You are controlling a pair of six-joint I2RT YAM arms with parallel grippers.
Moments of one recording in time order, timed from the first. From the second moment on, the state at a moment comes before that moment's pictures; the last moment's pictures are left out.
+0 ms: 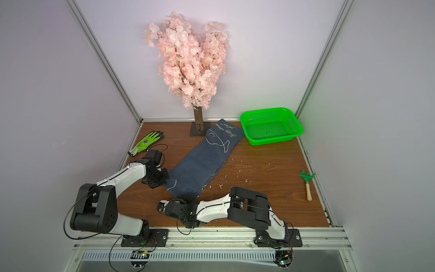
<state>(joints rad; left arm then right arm) -0.10 1.46 0.82 -0.74 0.08 -0.56 1.44 2.04 1.23 -0.01 0.59 -0.36</state>
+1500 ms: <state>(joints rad) -0.17 1.18 0.76 -0.78 0.16 -0.51 0.91 1.81 0.88 0.34 -0.46 0.47</state>
